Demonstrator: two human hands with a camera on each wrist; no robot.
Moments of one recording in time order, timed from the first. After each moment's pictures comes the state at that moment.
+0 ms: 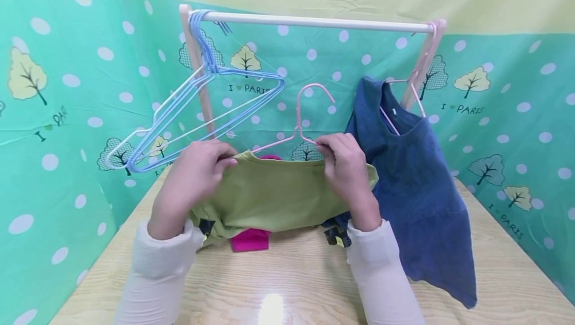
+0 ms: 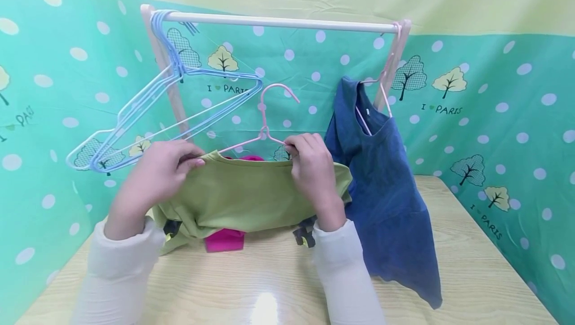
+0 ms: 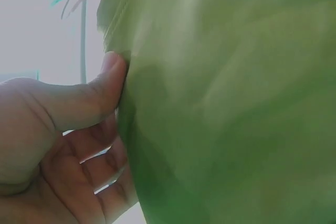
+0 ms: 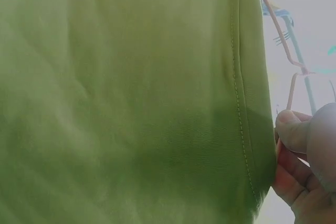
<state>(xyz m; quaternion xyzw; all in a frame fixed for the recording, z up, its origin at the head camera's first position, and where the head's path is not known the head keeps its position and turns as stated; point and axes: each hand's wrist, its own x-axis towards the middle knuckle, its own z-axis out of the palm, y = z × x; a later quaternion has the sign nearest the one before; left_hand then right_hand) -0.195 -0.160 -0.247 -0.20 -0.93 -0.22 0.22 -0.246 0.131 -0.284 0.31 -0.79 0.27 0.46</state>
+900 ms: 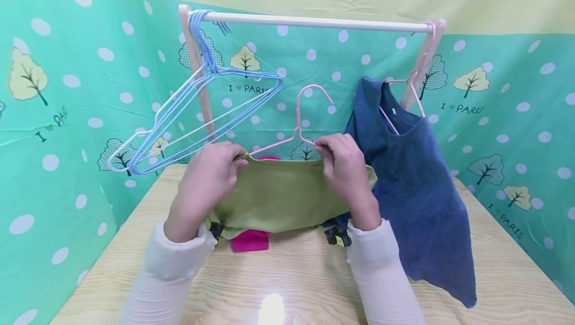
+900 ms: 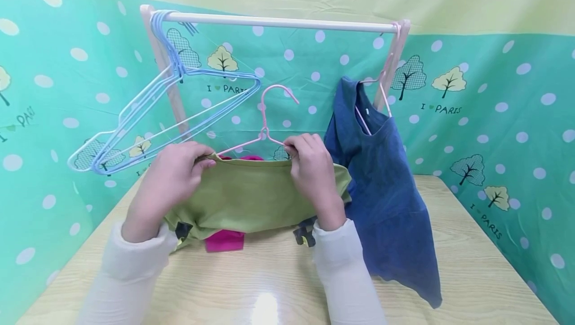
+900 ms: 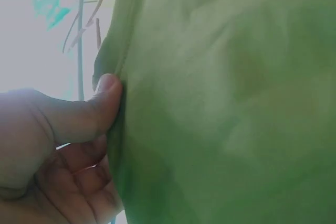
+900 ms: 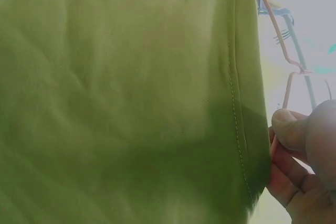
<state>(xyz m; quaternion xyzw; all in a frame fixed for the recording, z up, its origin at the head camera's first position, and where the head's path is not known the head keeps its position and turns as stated) -0.194 -0.135 -0.252 -0.18 -0.93 -0.18 0.26 -0.245 0.131 -0.283 0.30 -0.80 0.28 0.44</state>
